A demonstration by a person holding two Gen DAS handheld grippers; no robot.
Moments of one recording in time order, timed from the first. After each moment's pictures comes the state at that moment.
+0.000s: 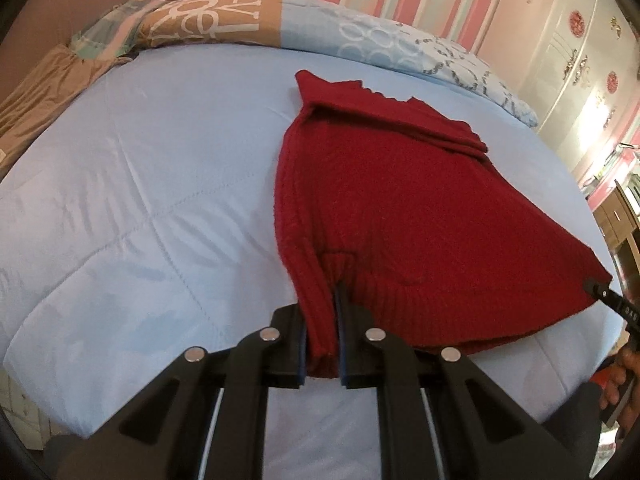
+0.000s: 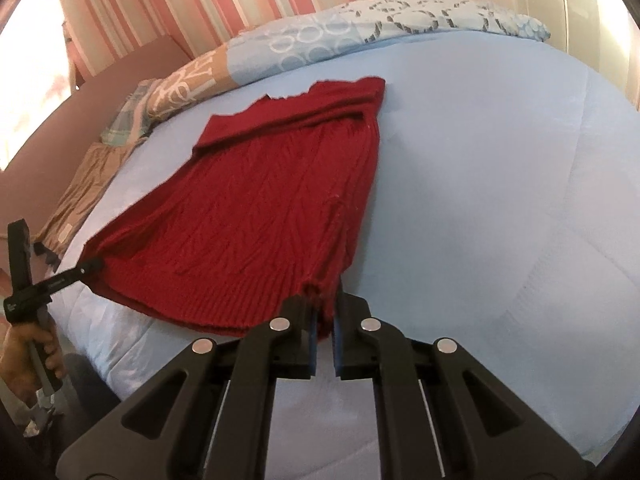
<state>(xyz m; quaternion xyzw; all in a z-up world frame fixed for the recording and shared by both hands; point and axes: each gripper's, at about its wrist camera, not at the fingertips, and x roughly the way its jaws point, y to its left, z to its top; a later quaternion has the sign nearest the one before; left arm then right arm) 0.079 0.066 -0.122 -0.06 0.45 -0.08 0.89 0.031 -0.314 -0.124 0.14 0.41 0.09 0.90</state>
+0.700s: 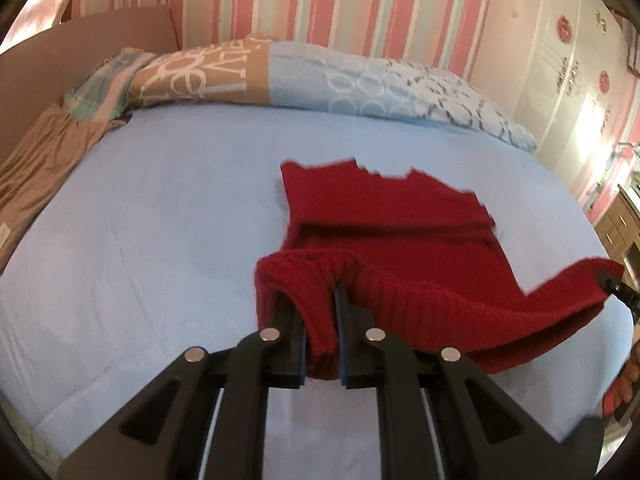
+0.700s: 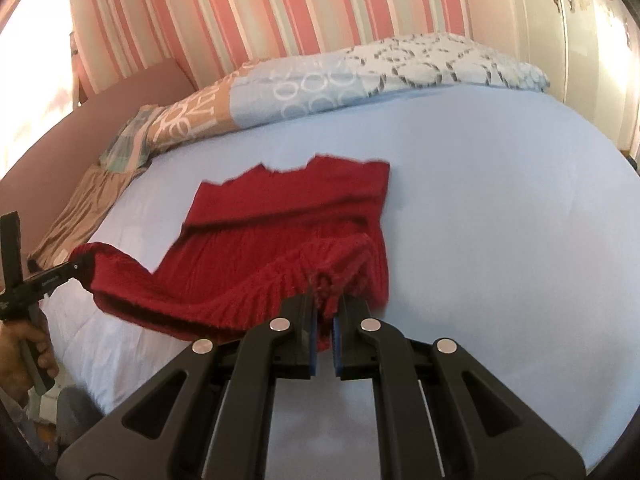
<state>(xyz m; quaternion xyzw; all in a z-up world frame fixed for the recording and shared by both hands) 0.164 0.051 -0.049 -0.03 0.38 -0.06 0.92 0.108 -0.317 -0.058 0.11 0.36 0.07 0.93</state>
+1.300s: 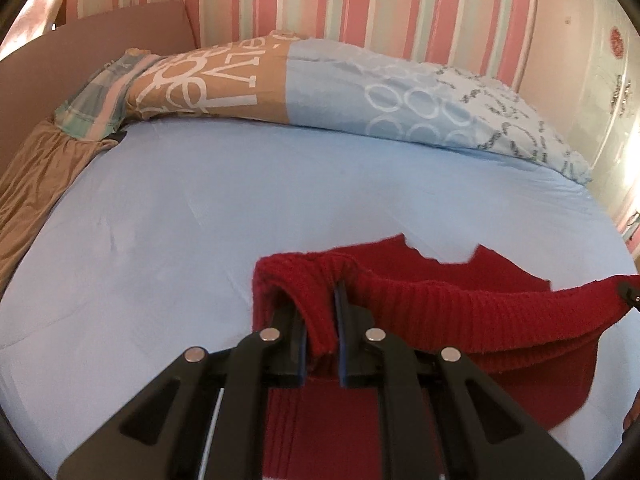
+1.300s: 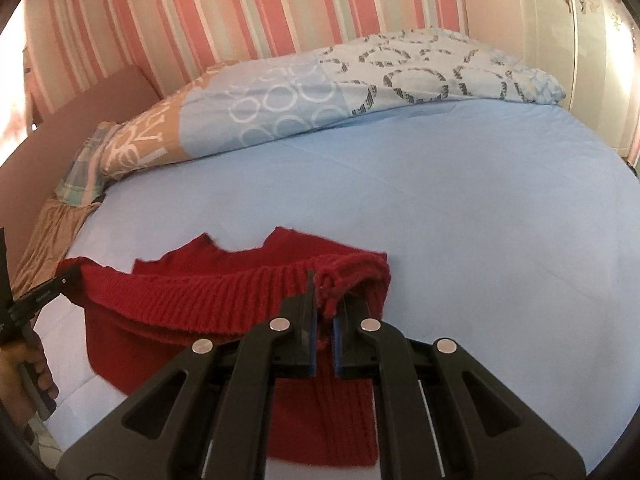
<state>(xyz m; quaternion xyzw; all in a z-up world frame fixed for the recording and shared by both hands) 0.391 0.033 -0.072 -0.03 0.39 0.00 0.92 0.336 -0.338 -0.076 0.12 0.38 0.03 0.92</state>
